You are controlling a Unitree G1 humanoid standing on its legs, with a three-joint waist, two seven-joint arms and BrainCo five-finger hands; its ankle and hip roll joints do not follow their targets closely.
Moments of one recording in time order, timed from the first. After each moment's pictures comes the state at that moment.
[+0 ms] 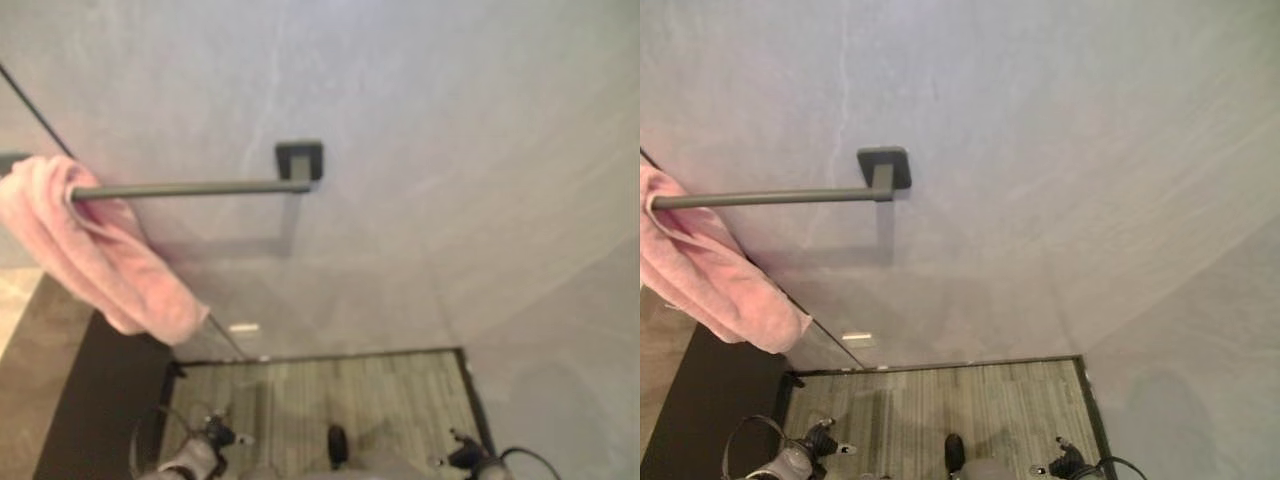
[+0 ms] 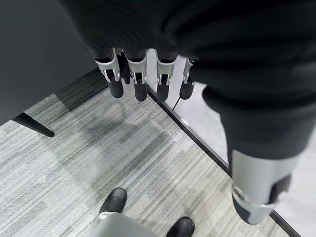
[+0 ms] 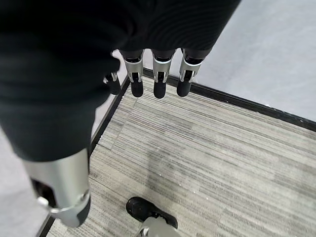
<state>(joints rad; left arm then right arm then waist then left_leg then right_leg) -0.17 0.27 -0.39 1.34 0.21 -0.08 0.15 -0.01 -0.35 0.32 1.24 -0.07 -0.12 -0.12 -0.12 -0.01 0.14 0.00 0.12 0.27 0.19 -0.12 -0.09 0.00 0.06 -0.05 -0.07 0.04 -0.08</state>
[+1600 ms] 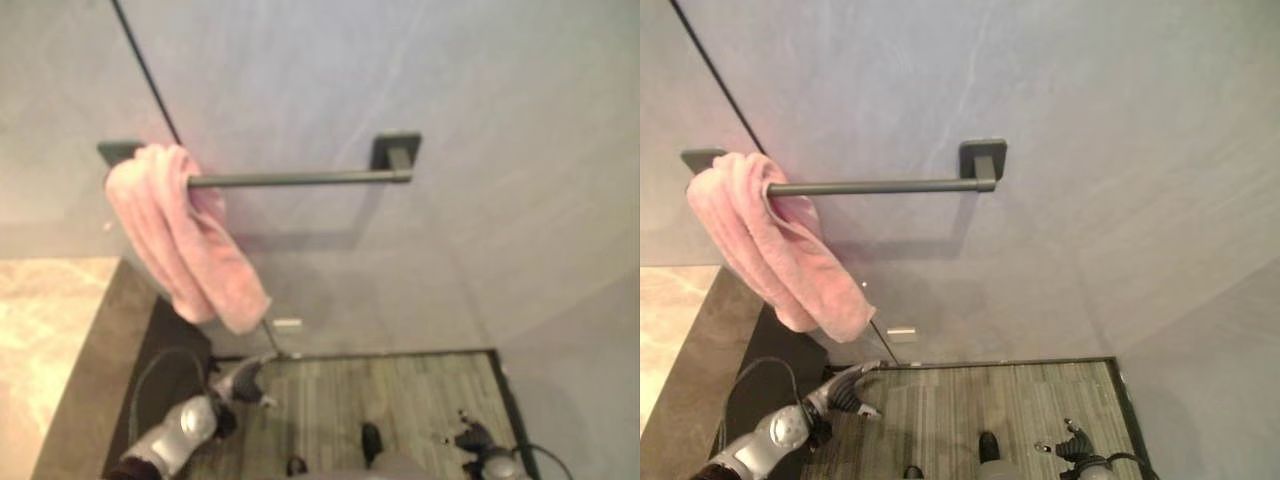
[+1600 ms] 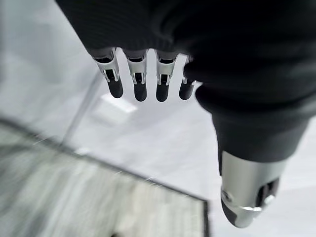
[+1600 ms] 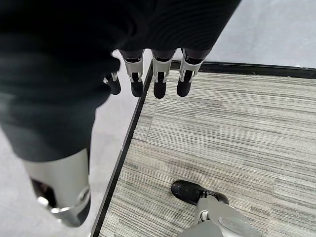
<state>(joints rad) 0.00 0.70 -0.57 0.22 0.19 -0.20 -0.10 0.02 -0.36 0.24 1.13 0.04 -0.15 -0.11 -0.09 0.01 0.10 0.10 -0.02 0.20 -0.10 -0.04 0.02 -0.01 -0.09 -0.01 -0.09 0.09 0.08</state>
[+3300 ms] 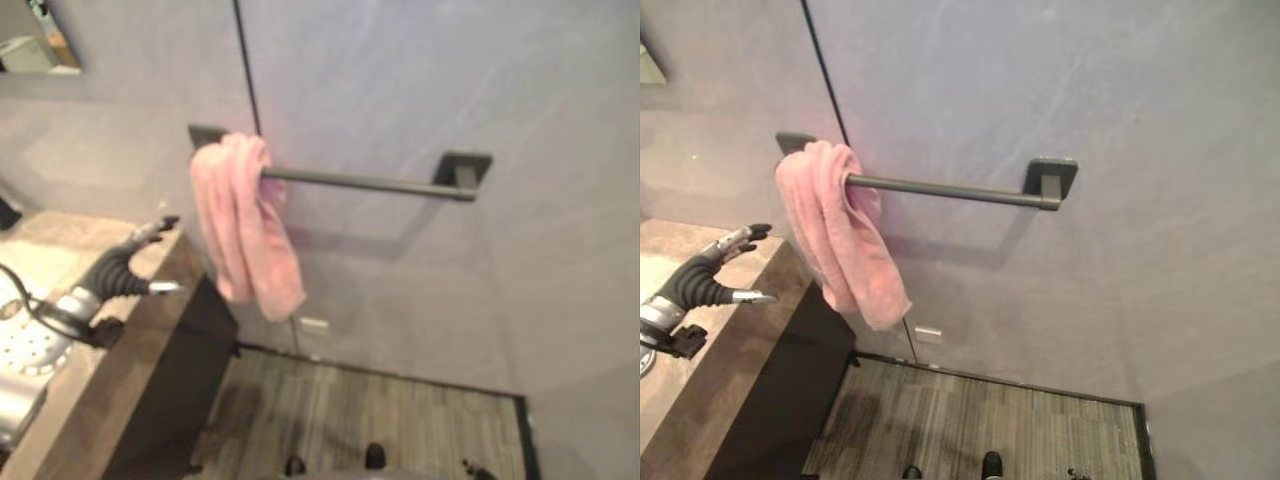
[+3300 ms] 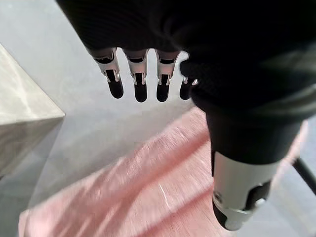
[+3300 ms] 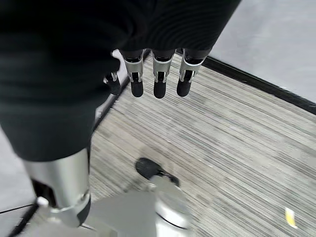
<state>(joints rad) 0.11 1.10 0.04 0.00 -0.35 -0.28 -0.06 0.15 -0.35 0.25 1.19 -0.05 -0.13 -0.04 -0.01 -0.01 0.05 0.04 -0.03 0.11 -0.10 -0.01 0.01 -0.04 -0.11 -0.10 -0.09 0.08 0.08</state>
